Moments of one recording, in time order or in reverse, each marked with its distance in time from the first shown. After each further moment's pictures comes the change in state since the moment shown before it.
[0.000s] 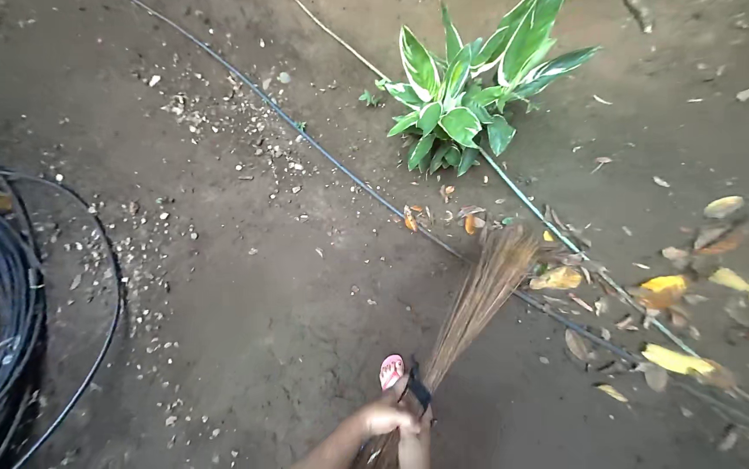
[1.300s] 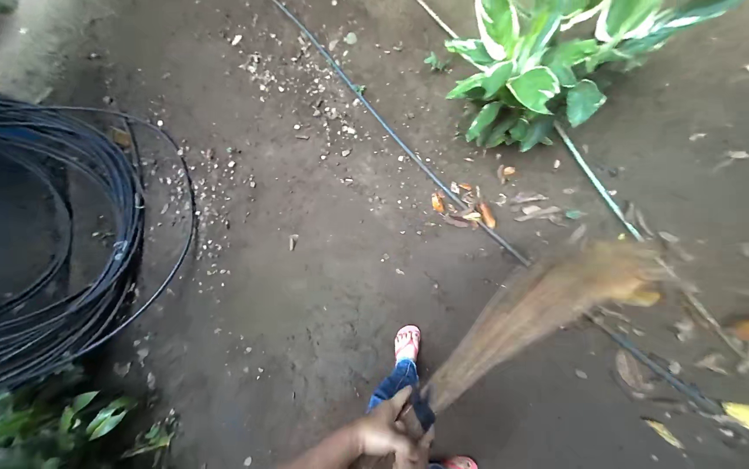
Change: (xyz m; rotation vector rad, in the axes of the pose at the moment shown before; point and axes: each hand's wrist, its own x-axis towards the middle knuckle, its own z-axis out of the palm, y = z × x) left_hand -0.062 -0.070 0.080 0.049 0.162 0.001; right_hand -0.063 0.056 -0.084 -0.081 -0.201 0.054
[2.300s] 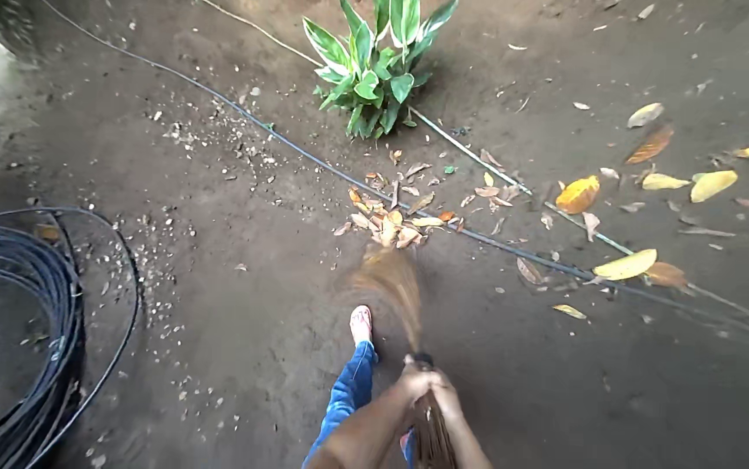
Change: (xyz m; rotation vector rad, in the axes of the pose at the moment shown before) left_hand 0.156 -0.086 0.236 0.030 0.252 -0.205; right_hand 0.079 0.063 -0.270 -0.066 0.005 -0.067
